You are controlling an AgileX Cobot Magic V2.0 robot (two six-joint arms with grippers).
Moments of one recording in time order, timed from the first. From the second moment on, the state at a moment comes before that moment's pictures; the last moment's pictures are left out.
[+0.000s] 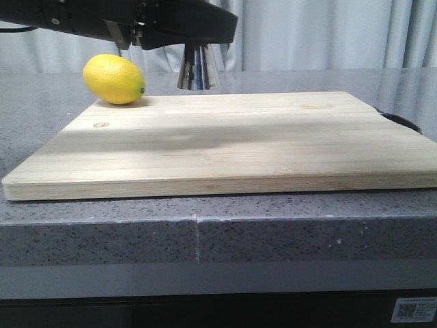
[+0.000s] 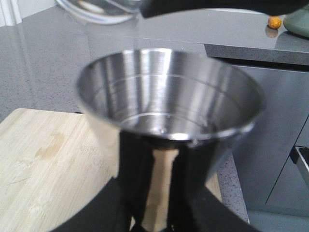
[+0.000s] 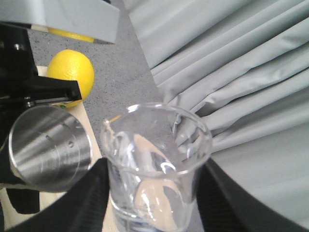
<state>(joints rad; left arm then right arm) -0.36 1.74 -1.11 -1.64 1.16 2.07 0.77 1.27 -1.13 -0.97 0.30 0.00</state>
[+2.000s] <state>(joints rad) -0.36 1.74 -1.11 -1.65 1.13 2.07 0.77 1.28 -1.13 -1.01 0.30 -0.03</state>
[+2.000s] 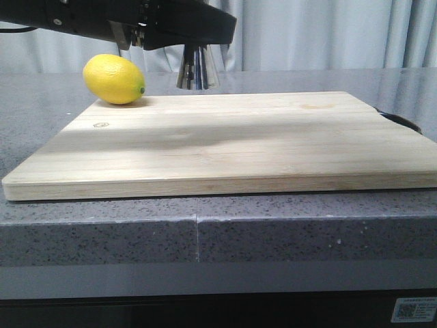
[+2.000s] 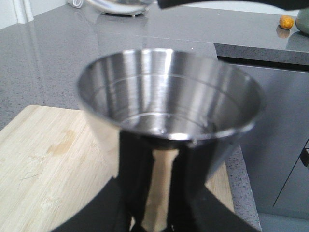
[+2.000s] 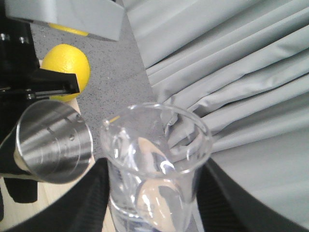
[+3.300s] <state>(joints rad) -0.36 1.74 -1.11 -1.65 1.13 2.07 0.79 1.28 -1.13 -1.04 0.32 -0.08</state>
